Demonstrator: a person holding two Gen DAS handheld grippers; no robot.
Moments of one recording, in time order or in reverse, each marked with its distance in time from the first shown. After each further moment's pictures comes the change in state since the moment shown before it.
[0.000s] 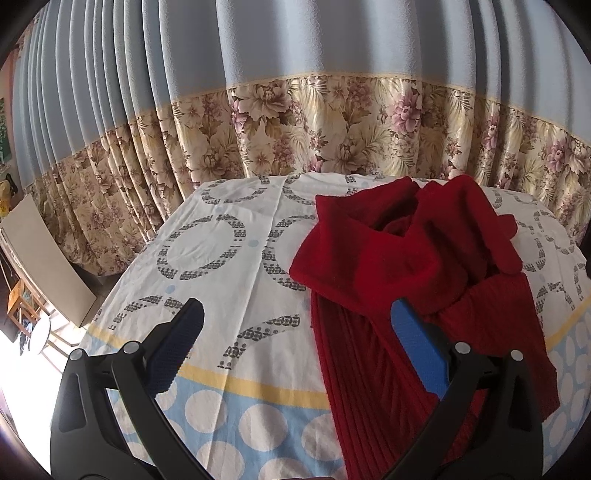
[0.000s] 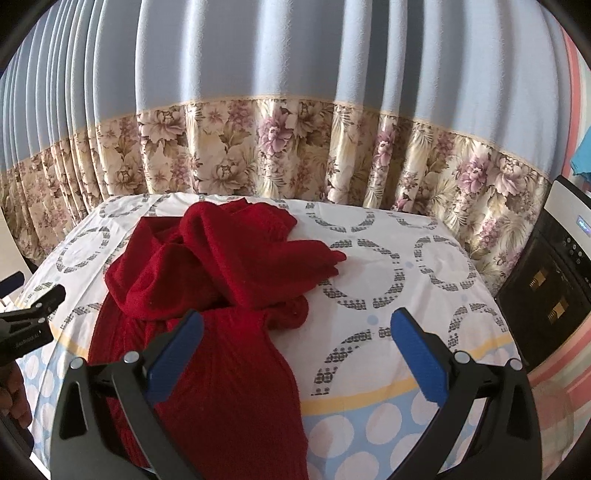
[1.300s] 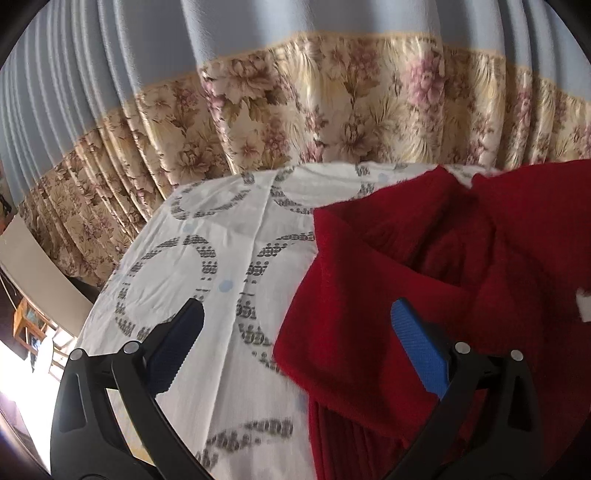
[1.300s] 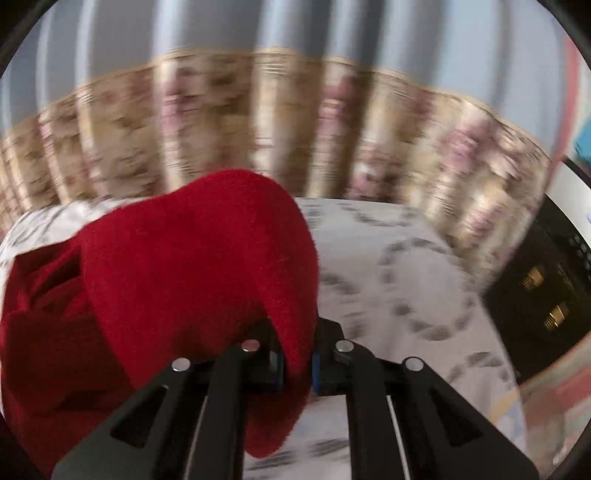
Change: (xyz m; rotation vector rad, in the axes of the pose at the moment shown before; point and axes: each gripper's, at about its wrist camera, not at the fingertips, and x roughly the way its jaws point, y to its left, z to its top) left arm 0.141 -0.024 0.053 0.080 0.099 0.044; right arm 0.181 -0.099 0.047 0.101 0.106 -0.187
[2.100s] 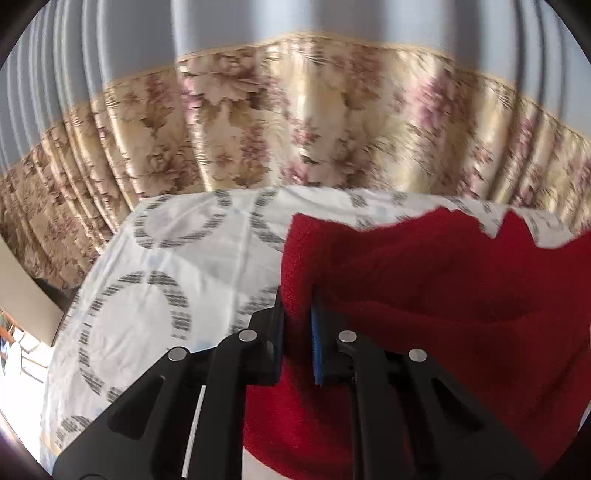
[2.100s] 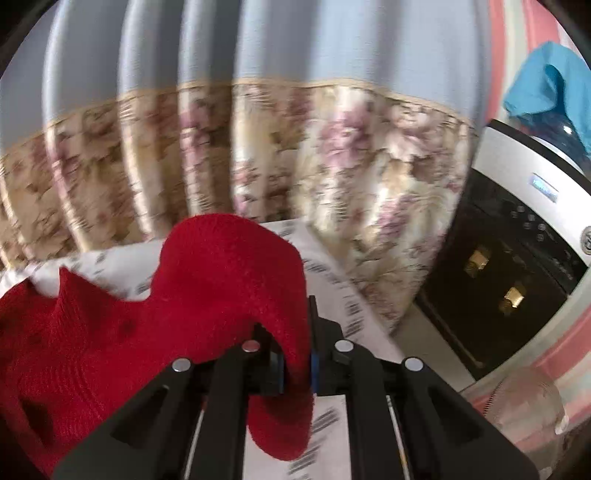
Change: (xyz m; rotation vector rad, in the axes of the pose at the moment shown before) left arm 0.038 0.032 0.044 -0.064 -0.017 -0.128; right arm 0.016 -0.123 0.012 0.181 -0.069 -0.184
